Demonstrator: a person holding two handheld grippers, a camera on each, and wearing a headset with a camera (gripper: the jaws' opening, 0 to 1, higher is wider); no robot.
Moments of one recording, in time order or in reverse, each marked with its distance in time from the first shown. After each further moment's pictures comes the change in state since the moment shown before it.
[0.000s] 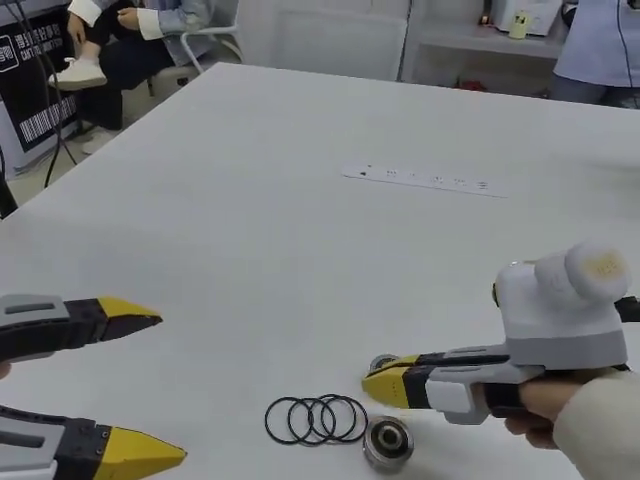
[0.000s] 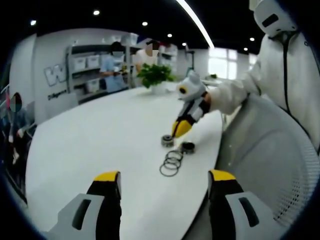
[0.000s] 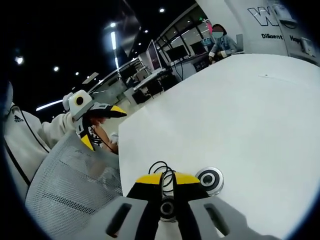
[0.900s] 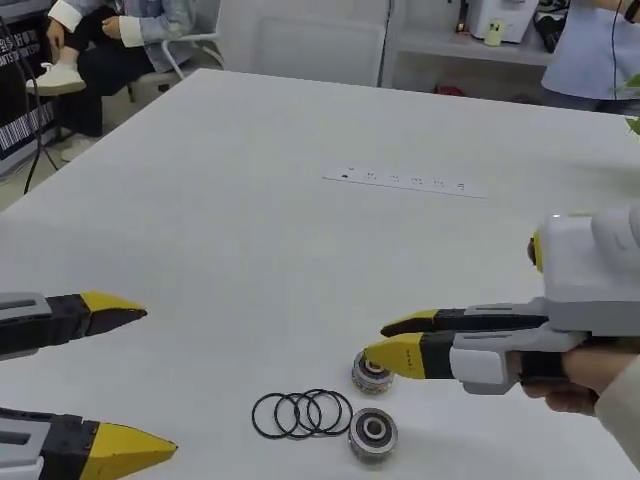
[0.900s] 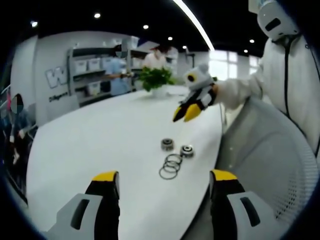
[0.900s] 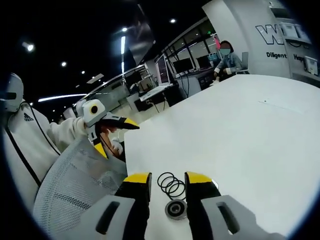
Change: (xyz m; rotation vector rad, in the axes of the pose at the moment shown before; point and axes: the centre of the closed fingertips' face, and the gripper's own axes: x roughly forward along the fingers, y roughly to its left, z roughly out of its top) left arm -0.003 -0.004 0.007 0.002 -0.027 0.009; right arm -0.039 0.028 0.031 -0.110 -0.087 -0.018
